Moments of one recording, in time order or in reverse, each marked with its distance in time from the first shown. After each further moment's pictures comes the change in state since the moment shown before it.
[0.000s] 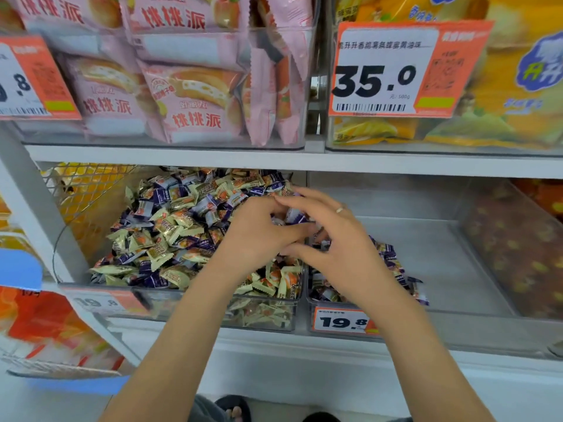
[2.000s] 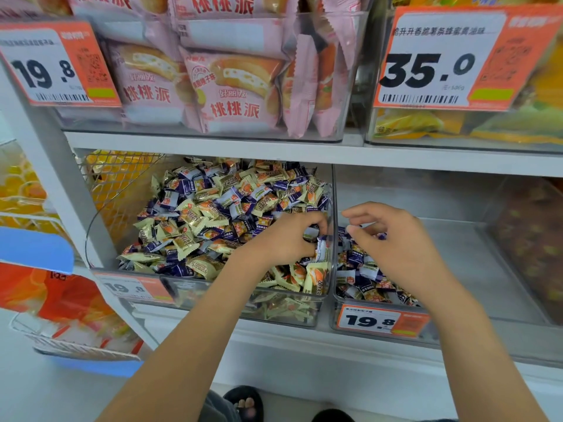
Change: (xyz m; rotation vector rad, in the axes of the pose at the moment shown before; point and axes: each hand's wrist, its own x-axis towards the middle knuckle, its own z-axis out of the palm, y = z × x) left_hand 0.029 -0.057 0.010 0.240 -0.366 -0.008; right_hand 0.001 0.024 -0.014 -0.105 0.066 0.336
